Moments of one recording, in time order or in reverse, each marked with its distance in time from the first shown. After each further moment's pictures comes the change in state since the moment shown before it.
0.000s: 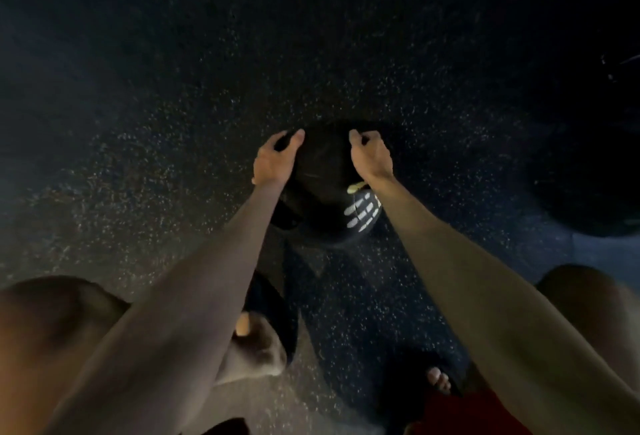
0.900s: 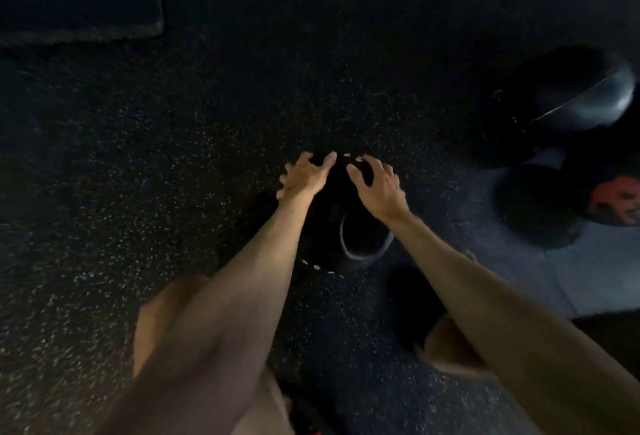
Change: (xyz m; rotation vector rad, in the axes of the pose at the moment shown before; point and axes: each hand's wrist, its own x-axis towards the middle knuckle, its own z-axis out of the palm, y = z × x) left_hand 0.153 0.115 -0.029 0.347 -0.423 0.163; right_hand 0.037 -0.111 0.034 -0.265 0.307 -0.052
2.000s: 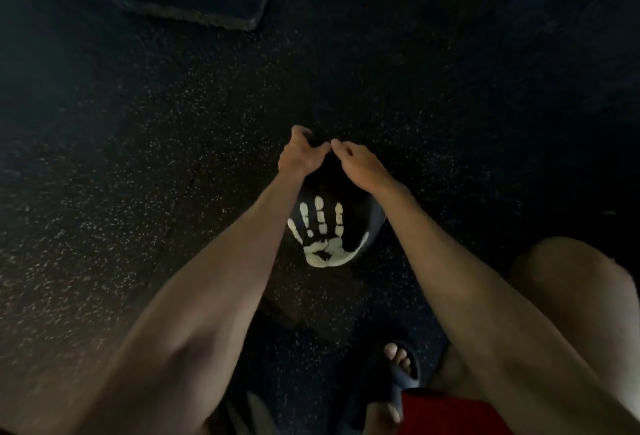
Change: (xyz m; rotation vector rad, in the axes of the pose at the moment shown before) left_hand 0.105 0.093 -0.042 -0.351 0.431 -0.121; right_hand 0.211 -0.097 -0.023 -0.077 -0.498 -0.412
